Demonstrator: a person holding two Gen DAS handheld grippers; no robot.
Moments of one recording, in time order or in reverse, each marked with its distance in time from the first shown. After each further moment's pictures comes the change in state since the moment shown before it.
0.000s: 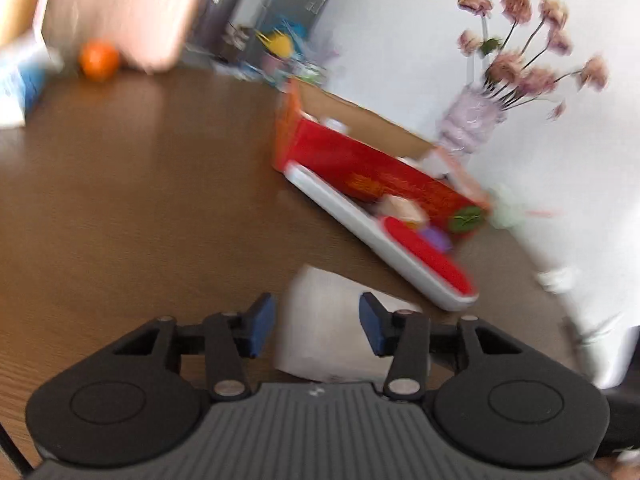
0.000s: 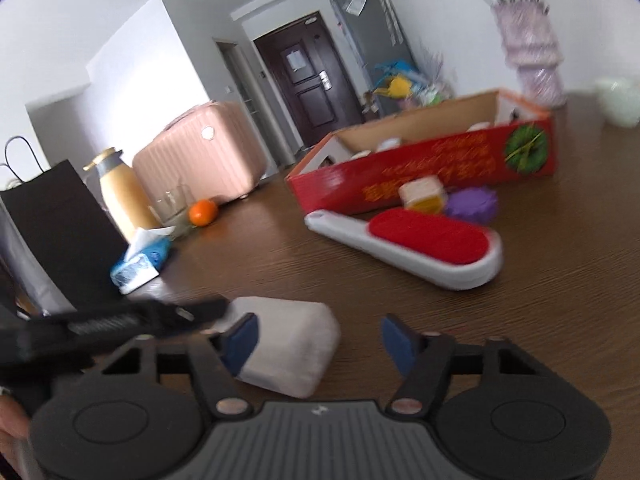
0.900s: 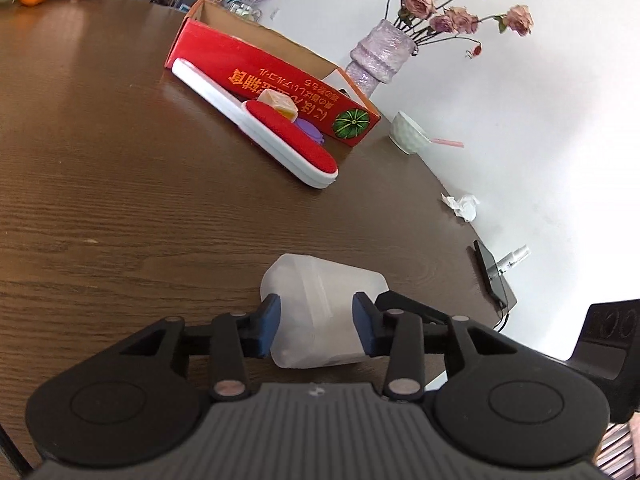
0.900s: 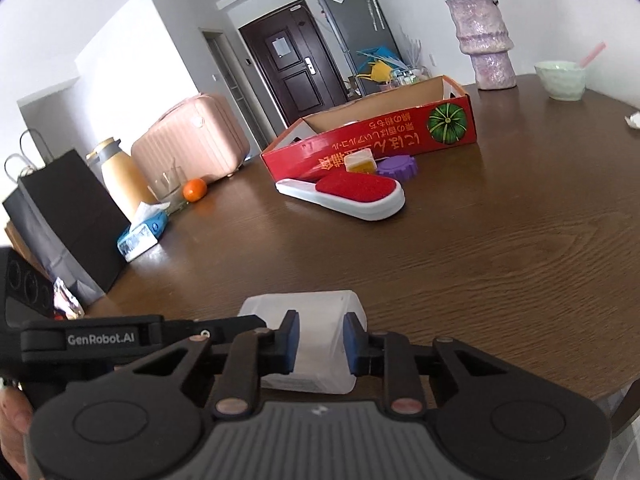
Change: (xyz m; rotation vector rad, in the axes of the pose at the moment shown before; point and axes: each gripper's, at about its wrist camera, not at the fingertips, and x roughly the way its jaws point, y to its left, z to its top) left arm -0.019 -0.069 -0.070 0.007 0.155 -0.164; right arm -0.111 -0.034 -0.044 0.029 0.036 -0.041
